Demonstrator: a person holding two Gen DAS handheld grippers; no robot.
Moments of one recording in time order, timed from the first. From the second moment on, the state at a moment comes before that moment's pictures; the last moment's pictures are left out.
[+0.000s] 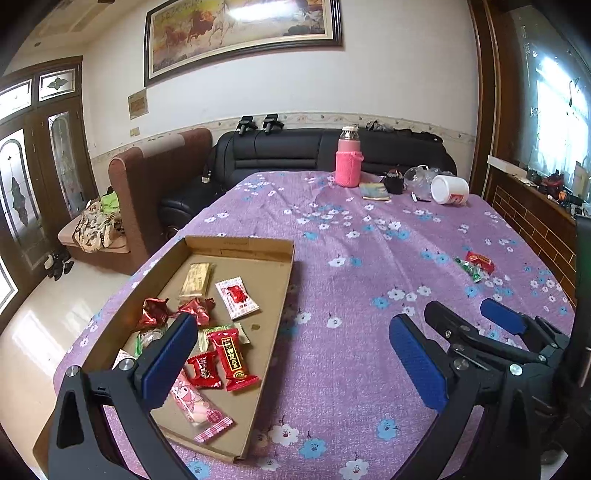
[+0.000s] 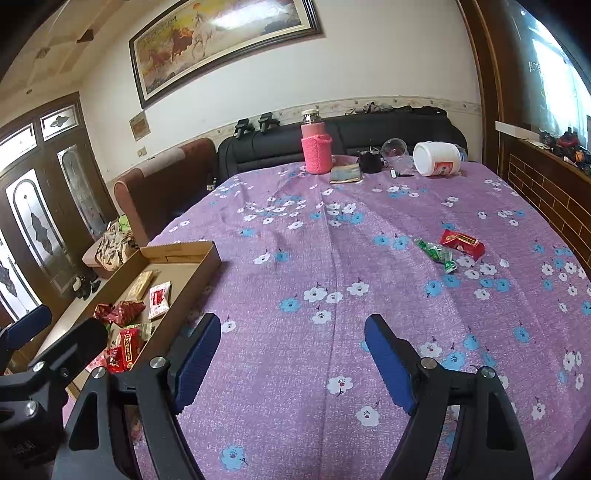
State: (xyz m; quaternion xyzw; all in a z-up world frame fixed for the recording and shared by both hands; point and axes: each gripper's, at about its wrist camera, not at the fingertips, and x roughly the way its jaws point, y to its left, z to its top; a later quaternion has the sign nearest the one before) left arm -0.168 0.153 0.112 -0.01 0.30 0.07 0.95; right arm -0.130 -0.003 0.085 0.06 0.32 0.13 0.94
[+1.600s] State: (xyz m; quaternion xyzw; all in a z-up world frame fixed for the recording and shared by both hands) left arm -0.130 0.122 0.073 -0.01 0.37 -0.02 0.93; right arm 0.068 -0.189 0.056 0.12 0.43 0.06 0.89
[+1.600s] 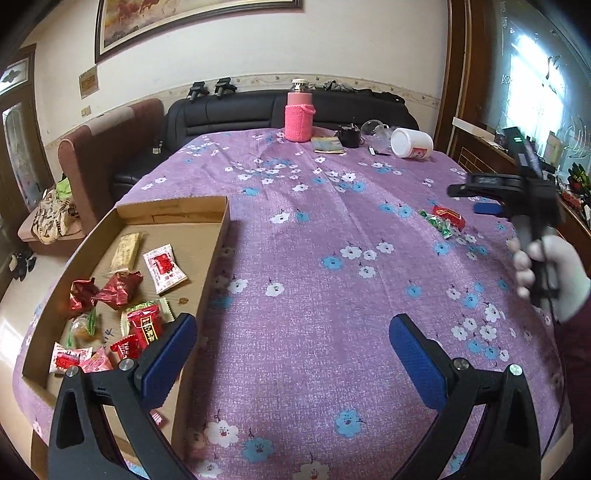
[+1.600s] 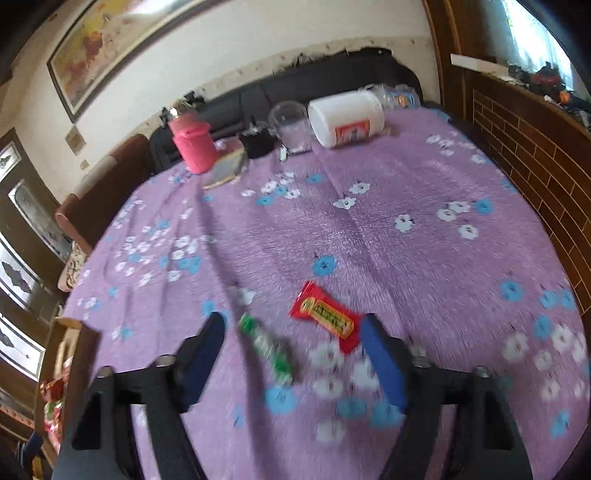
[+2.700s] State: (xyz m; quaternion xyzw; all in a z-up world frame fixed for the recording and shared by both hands) left arm 0.084 -0.074 0.042 -0.02 0.47 -0.26 0.84; right arm 0.013 -0.266 0.035 0.23 0.41 0.06 0.88
